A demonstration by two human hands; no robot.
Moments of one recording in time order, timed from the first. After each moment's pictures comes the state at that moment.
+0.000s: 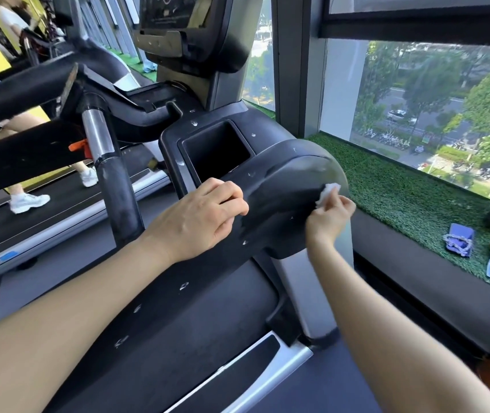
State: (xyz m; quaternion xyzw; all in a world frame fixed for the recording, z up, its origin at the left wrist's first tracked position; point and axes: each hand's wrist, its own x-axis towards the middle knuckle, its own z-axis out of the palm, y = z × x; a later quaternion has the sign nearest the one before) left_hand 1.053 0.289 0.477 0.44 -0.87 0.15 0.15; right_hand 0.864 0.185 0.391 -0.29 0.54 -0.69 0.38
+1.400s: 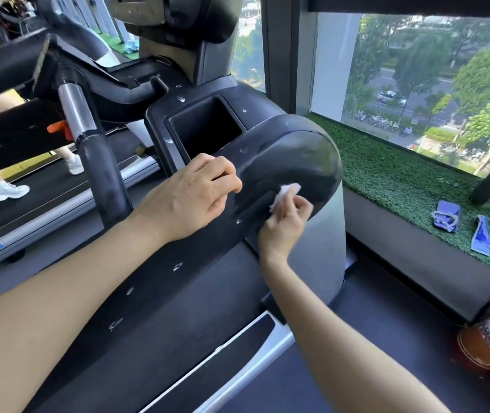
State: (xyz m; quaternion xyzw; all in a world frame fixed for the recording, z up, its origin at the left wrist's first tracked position) left_hand 1.053 0.288 0.475 0.44 -0.87 0.16 0.16; right_hand 0.920 0.244 0.349 -0.40 0.51 -0.69 0.32
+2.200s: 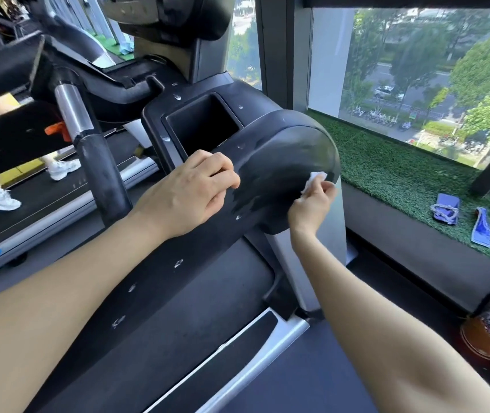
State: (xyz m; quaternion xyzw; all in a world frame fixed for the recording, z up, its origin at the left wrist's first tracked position) left_hand 1.053 0.289 0.476 0.44 -0.87 0.15 0.15; right_hand 0.880 0.204 0.355 -0.37 0.57 -0.63 0.37
